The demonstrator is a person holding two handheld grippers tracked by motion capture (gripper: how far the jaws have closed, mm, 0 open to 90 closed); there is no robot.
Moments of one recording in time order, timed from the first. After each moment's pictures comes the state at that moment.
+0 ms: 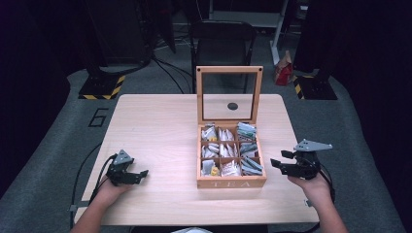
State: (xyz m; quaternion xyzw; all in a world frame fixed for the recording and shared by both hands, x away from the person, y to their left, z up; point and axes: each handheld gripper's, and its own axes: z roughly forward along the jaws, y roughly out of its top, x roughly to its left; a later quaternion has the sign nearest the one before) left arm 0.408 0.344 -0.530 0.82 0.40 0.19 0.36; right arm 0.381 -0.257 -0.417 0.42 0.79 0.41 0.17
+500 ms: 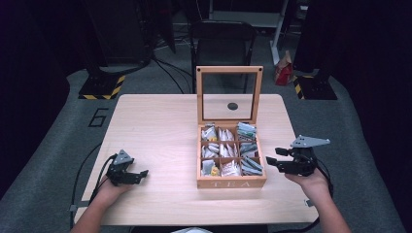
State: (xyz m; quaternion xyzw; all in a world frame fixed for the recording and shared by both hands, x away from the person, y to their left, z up) left arm 0.408 0.344 -0.530 0.82 0.40 0.19 0.36; right arm 0.384 -0.244 -0.402 0.38 0.80 0.43 0.14
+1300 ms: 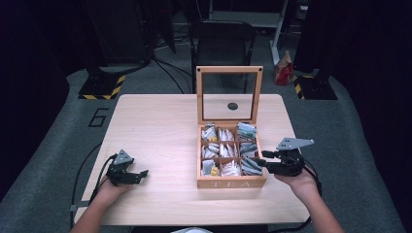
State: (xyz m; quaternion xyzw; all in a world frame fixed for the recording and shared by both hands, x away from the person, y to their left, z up) left arm 0.408 0.344 -0.530 0.82 0.40 0.19 0.36; right arm 0.387 -0.213 -0.409 0.34 0.83 0.43 0.14
